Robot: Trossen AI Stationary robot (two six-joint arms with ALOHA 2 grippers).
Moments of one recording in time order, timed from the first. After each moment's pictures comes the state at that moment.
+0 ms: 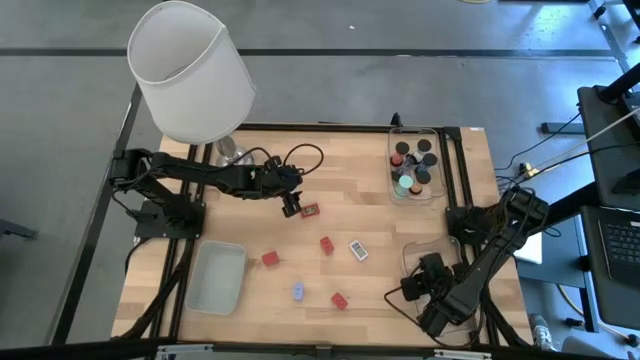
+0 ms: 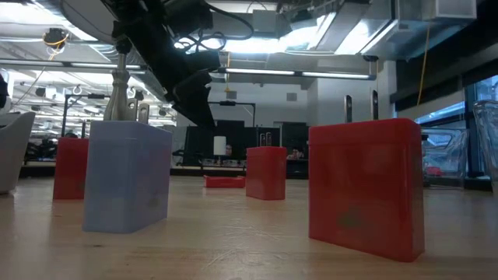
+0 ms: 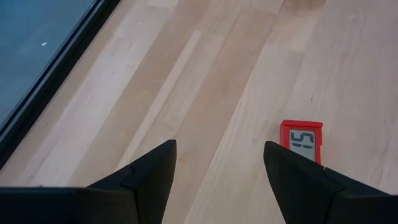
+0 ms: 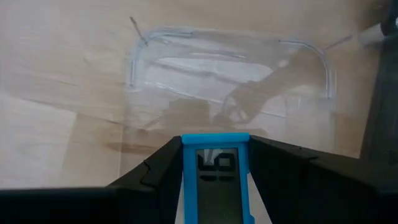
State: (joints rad) left arm 0.12 1.48 0.87 -0.28 -0.37 -0.17; right arm 1.00 1.77 1.06 -1.17 0.20 2.32
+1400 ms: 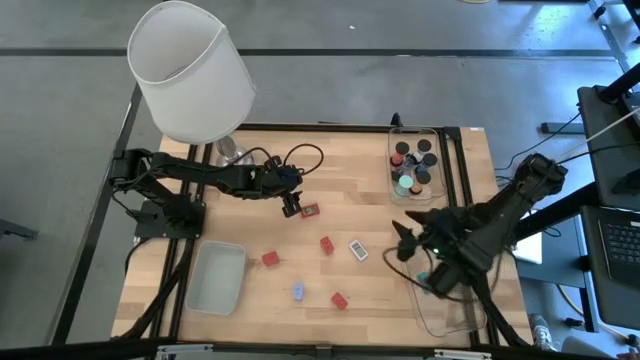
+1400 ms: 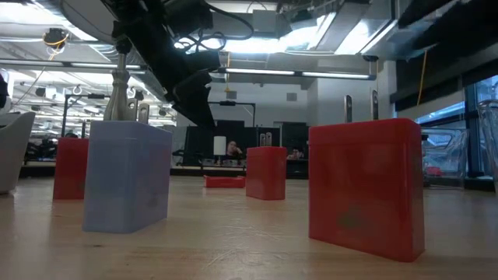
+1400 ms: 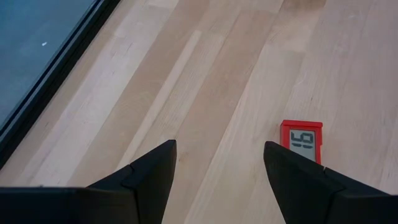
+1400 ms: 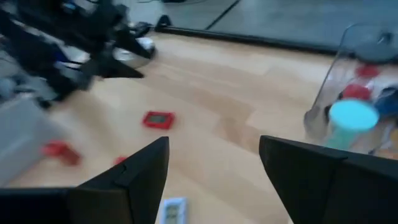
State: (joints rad) left arm 0.12 1.48 0.87 -0.28 -0.37 -0.17; right arm 0.84 1.39 1.05 -1.32 1.11 1.97
